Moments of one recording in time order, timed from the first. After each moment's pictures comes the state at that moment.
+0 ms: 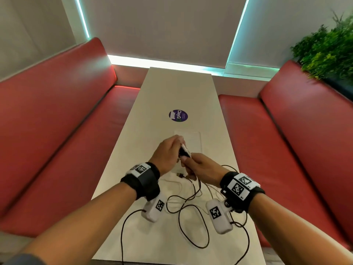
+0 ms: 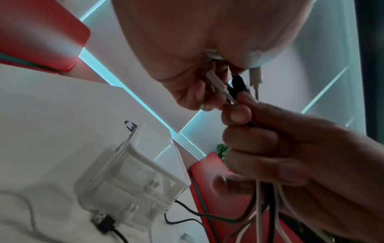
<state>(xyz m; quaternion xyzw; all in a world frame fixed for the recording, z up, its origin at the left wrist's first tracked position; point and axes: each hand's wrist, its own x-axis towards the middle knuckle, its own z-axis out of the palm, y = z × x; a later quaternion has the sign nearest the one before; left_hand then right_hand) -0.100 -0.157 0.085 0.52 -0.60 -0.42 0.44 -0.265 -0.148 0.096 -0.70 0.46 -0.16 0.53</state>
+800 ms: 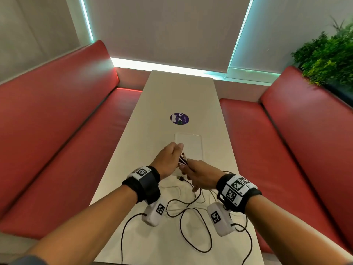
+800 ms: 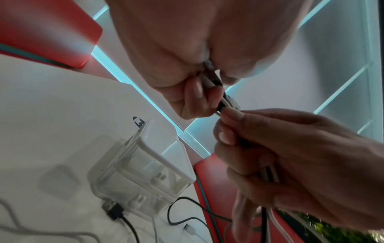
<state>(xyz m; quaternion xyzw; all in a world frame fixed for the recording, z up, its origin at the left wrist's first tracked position) -0.099 -0.157 0.077 0.59 -0.58 -0.43 0.37 -0.257 -0.148 0.102 -0.75 0.50 -0.03 0.42</state>
